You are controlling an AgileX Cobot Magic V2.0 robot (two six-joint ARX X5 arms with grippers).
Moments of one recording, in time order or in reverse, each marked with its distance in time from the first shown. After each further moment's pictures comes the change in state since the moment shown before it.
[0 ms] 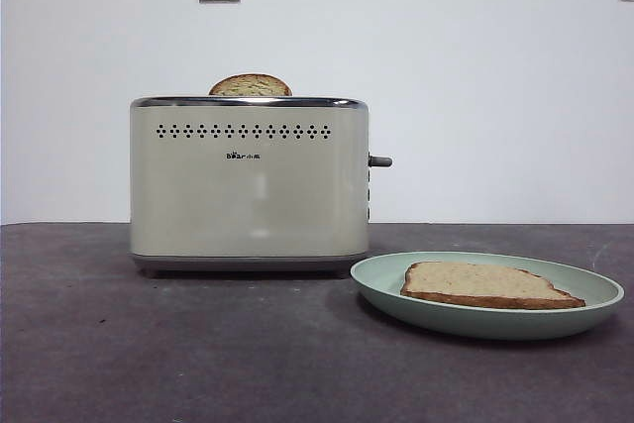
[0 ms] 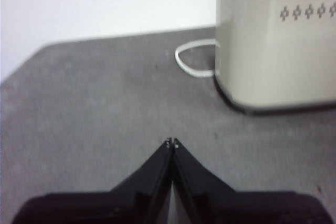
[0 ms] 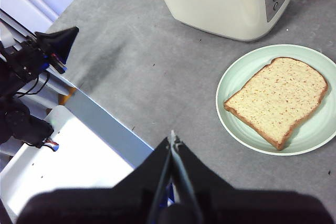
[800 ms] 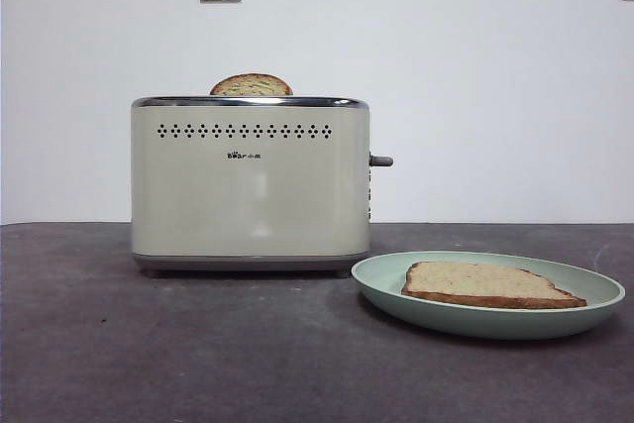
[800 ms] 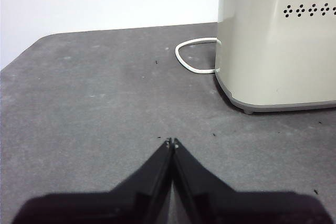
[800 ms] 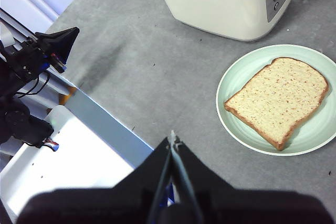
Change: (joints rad) left arm 0.000 -0.001 0.000 0.001 0.000 -0.029; right arm 0.000 0.001 0.000 0.000 0.000 0.000
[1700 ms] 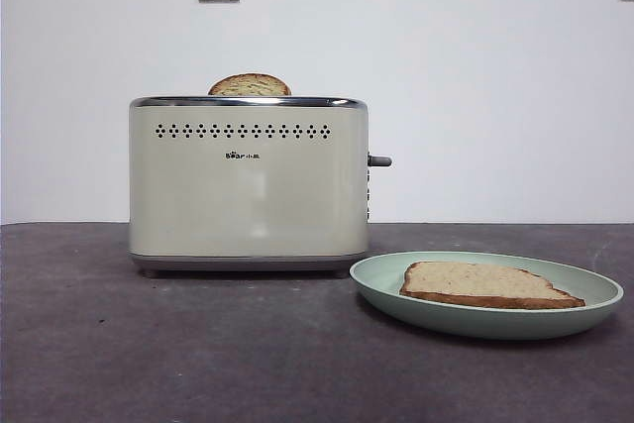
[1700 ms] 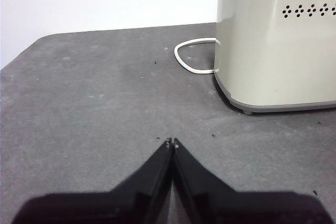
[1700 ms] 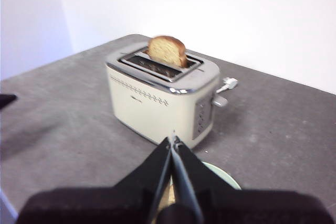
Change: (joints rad) left arm 0.000 0.000 0.000 0.000 0.000 0.000; right arm -0.164 -0.324 -0.363 0.580 0.005 -0.122
